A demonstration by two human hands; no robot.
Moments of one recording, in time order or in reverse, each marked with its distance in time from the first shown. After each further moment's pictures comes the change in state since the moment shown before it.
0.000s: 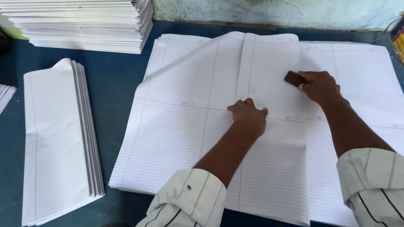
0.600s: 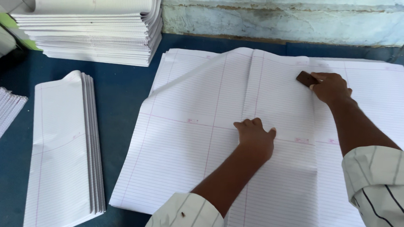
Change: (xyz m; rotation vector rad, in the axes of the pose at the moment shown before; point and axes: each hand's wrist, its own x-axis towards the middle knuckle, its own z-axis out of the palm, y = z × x) left_hand -0.005 -0.001 0.000 0.047 0.015 0.062; right_hand 0.072 -0.009 -0.001 0.039 0.007 0.130
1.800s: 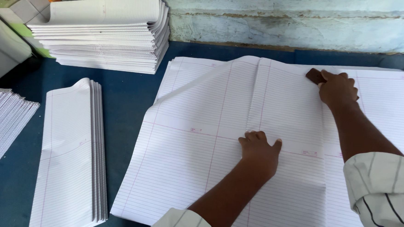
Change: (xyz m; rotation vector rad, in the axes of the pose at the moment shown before) left_hand 0.000 0.002 0.005 -0.069 -0.016 -0.011; right_hand 0.016 -0.020 0.006 -0.167 0.143 -0.084
